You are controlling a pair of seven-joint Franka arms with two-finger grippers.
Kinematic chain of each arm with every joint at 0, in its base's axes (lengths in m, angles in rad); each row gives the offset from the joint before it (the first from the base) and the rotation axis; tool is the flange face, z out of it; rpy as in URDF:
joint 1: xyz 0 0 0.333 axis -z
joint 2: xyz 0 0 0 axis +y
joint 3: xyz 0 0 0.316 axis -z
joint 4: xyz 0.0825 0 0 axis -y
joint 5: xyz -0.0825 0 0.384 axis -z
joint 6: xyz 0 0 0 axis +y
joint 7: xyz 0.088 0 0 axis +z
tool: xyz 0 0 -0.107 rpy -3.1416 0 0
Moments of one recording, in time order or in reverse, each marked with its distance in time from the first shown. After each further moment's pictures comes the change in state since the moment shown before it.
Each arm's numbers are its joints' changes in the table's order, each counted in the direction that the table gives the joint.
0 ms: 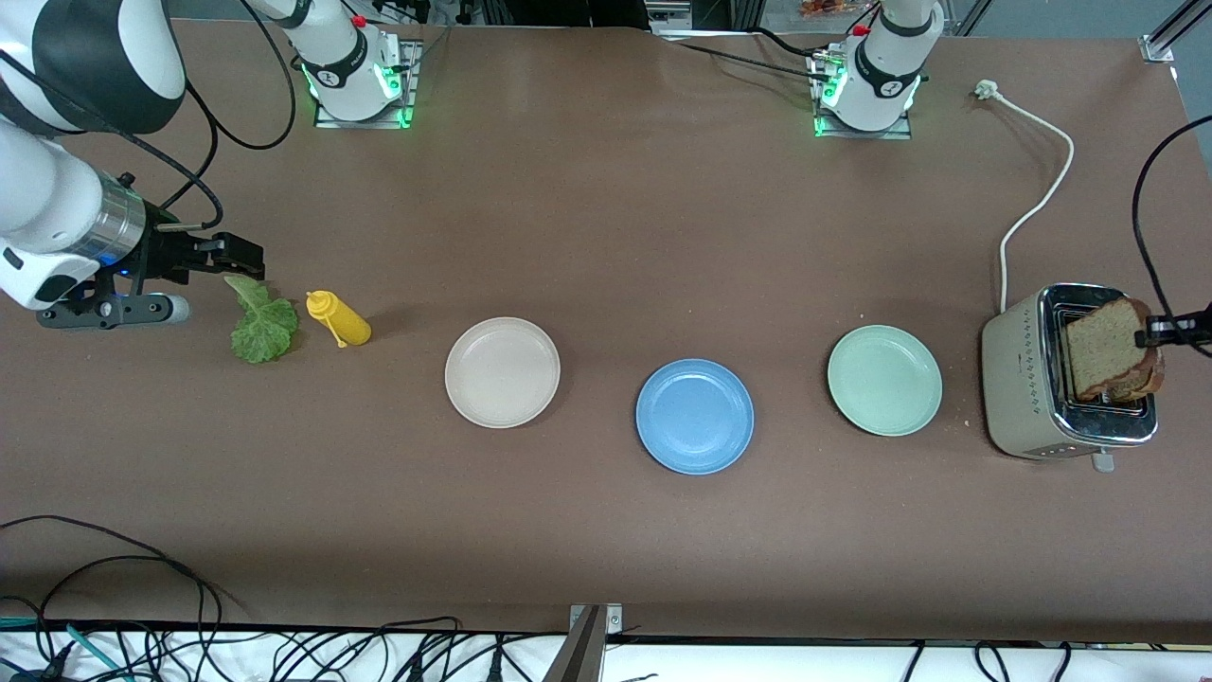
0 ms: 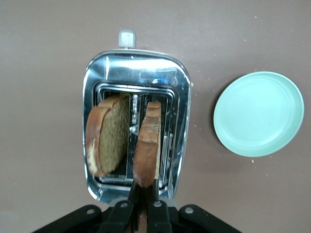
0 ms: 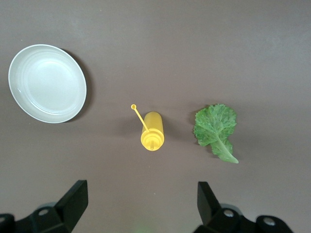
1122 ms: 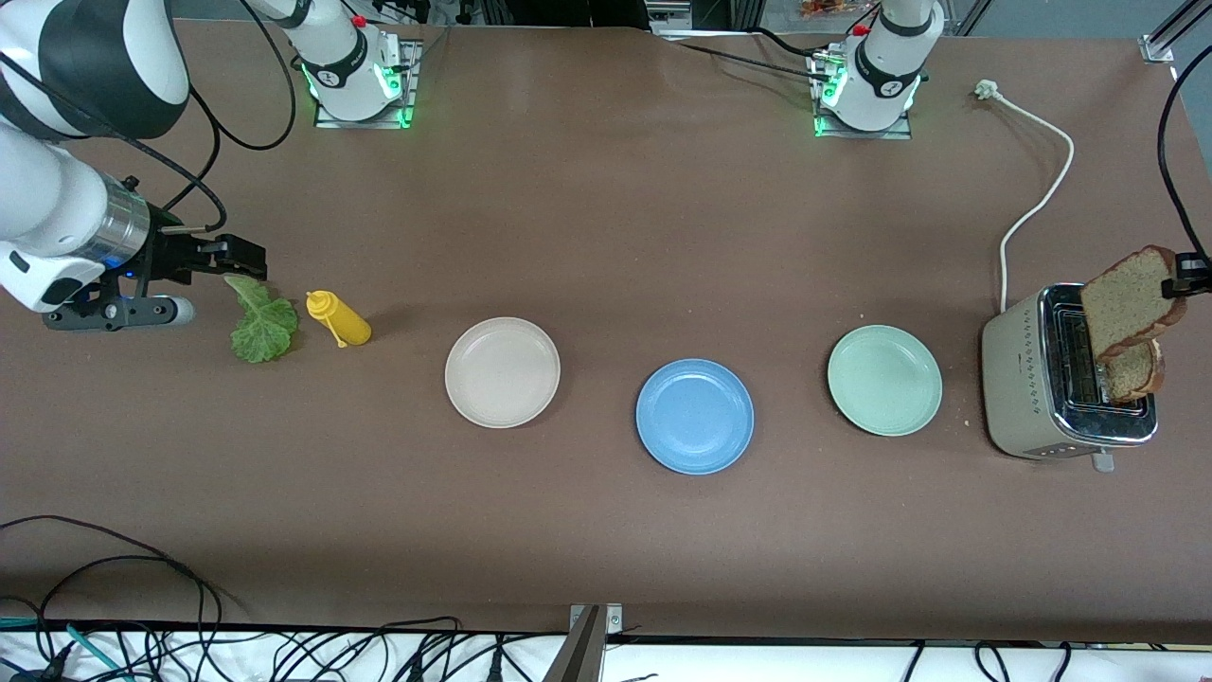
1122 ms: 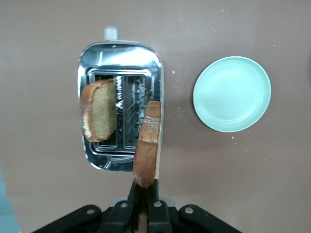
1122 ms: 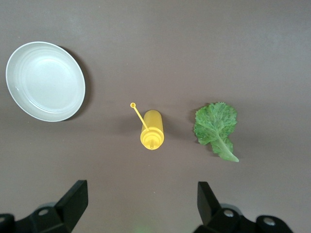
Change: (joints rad) left arm 0.028 -0.136 0.021 -0.003 -0.005 0.120 -0.017; right arm 0.000 0.004 0.000 -0.005 0.000 0.002 0.000
